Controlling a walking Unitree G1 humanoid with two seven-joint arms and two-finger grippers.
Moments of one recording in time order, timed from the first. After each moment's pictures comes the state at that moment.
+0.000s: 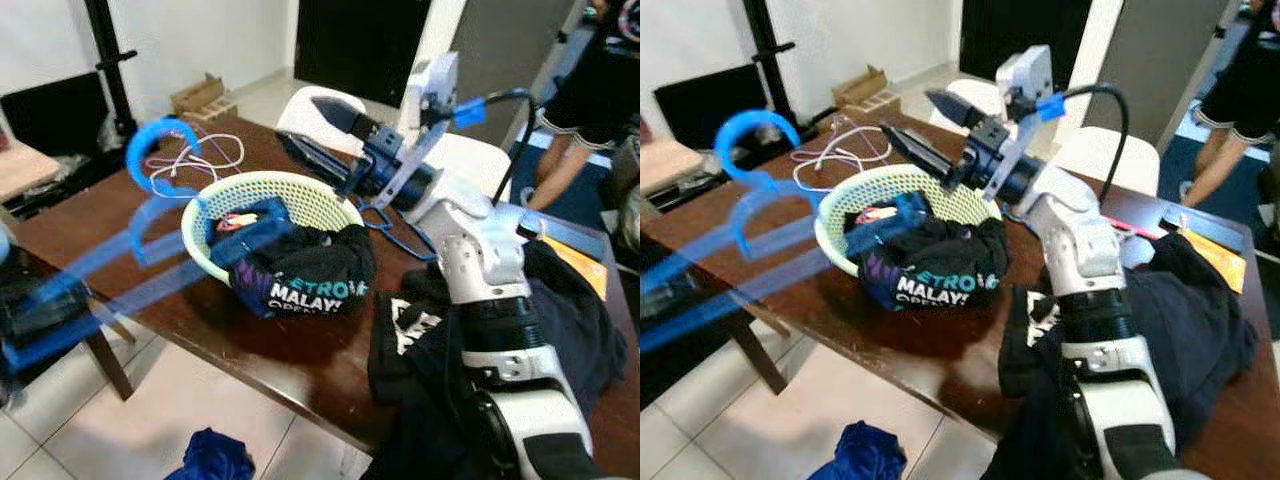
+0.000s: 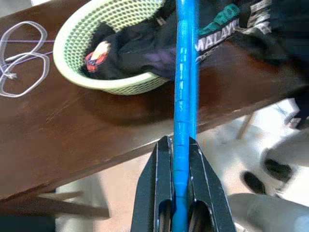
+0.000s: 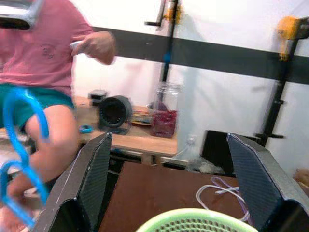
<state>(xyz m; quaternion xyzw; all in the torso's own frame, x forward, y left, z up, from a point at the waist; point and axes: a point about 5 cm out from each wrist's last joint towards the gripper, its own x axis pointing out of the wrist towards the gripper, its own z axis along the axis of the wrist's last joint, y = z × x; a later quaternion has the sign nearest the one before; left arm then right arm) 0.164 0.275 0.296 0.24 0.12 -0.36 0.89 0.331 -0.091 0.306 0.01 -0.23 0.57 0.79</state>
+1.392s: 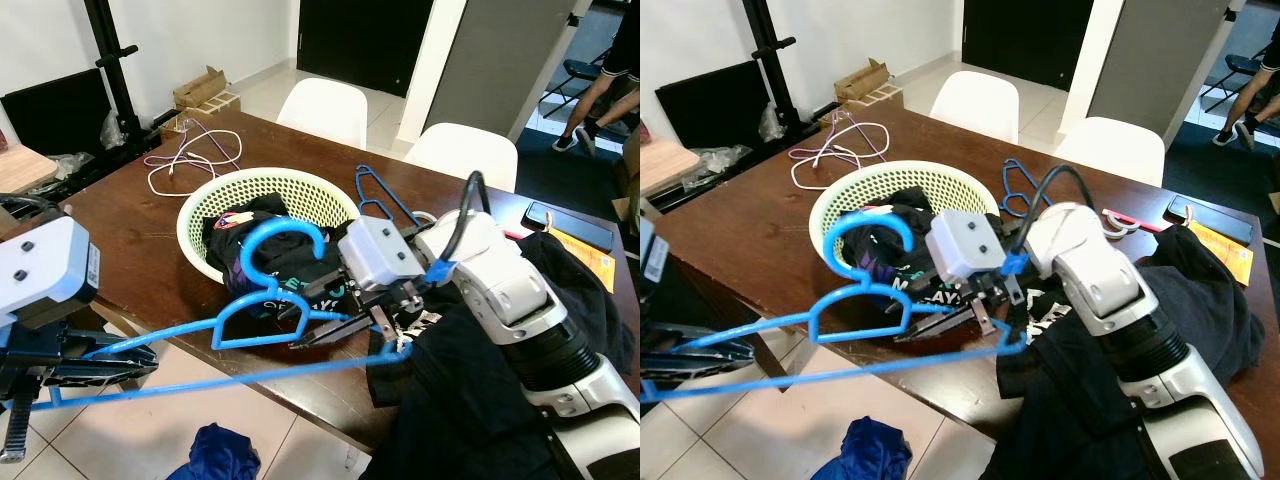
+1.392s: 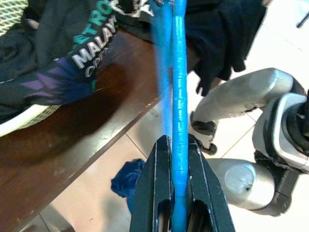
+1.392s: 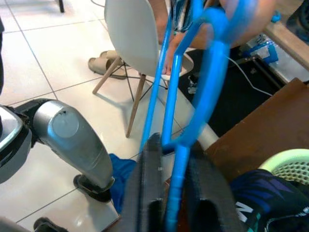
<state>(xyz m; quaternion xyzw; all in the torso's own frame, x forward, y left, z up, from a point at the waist) 0.168 0.232 0.293 0.26 0.19 -0.55 0.77 0.282 -0.084 0.262 -0.26 -0.05 0.79 0.55</state>
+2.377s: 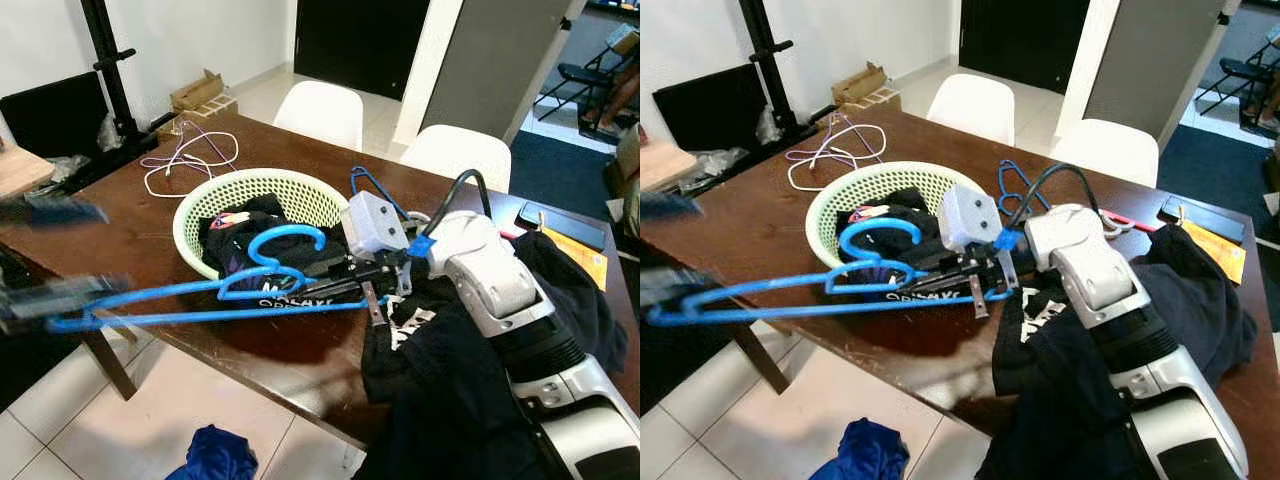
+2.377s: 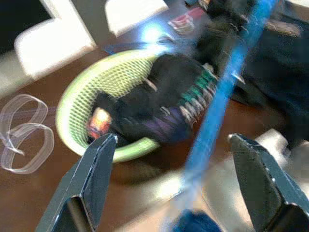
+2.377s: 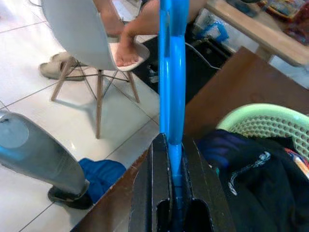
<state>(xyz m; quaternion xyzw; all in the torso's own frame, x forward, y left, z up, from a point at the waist) 0.171 0.278 0.343 0.25 0.04 -0.41 0.88 0.311 -0.085 0.242 -0.23 -0.04 0.72 0.65</state>
